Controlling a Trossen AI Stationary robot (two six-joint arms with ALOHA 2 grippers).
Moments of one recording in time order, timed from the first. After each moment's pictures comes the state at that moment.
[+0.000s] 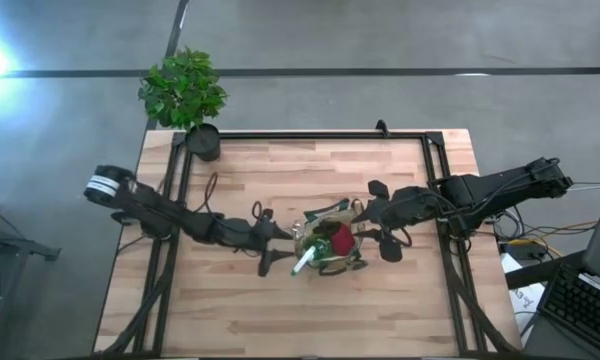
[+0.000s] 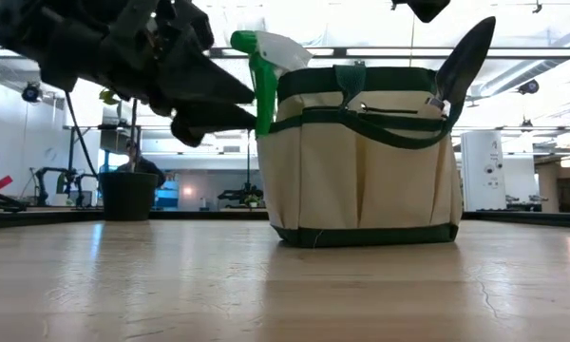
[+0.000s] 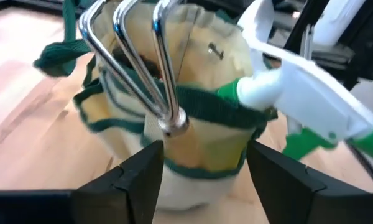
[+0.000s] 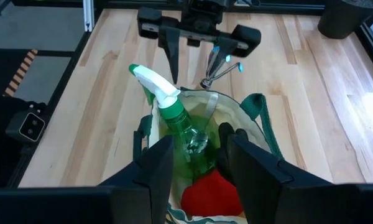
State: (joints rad) left arm -0.24 1.49 0.54 0.69 -0.17 -0.29; right arm 0.25 1.15 1.10 -0.59 0.10 0.15
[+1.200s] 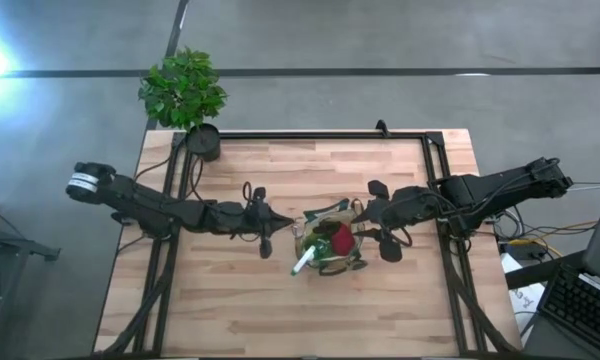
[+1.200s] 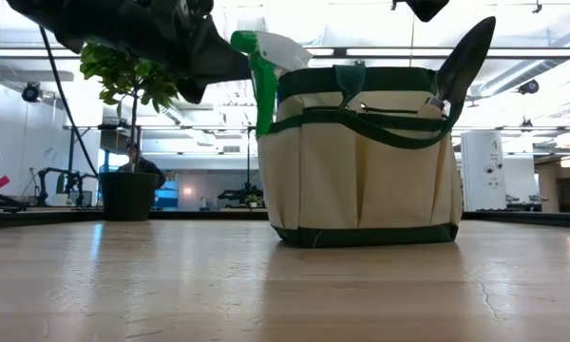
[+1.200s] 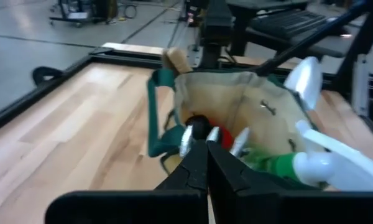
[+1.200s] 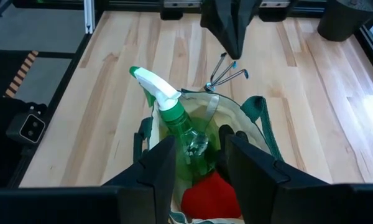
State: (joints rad) left arm -0.18 1.29 0.62 0.44 -0.31 -0.15; right arm 0.25 1.15 1.10 -0.59 0.10 0.15
